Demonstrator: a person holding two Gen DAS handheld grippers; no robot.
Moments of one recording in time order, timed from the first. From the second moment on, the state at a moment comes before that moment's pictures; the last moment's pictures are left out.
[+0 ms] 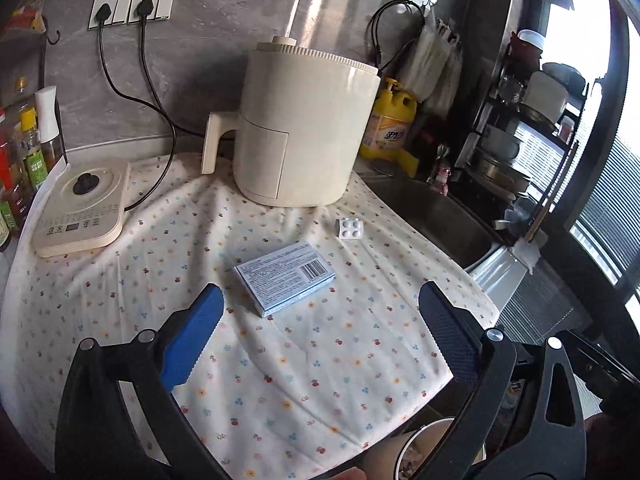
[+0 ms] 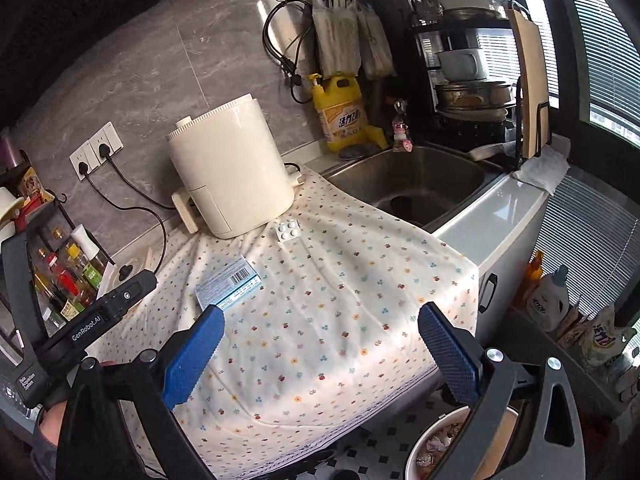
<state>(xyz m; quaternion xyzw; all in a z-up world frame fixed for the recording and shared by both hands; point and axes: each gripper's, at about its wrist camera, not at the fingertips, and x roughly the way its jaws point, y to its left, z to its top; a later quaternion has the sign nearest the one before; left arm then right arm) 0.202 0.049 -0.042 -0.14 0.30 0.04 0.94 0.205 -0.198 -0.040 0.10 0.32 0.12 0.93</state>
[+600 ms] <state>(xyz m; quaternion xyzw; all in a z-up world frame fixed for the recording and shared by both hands) 0.269 0.091 -0.088 -0.10 0.36 0.03 0.93 0.259 -0.139 -0.068 0.09 0.34 0.11 0.93</state>
